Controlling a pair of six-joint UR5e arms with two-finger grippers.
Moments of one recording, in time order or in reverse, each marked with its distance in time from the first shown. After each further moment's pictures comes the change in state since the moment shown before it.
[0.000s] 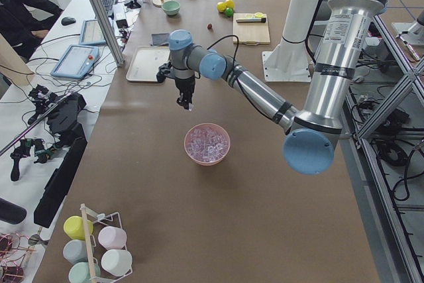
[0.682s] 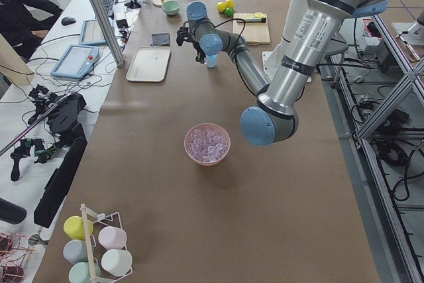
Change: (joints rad) left arm 0.333 -0.227 0.081 -0.303 0.078 -0.553; right arm 0.001 -0.002 0.004 0.007 -0.005 0.000
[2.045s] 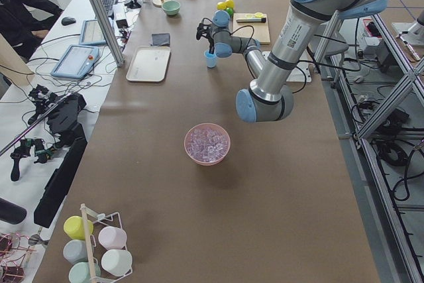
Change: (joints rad) left arm 0.294 -0.180 0.287 -0.407 0.390 -0.236; right arm 0.001 0.001 -0.002 0.001 -0.001 0.000
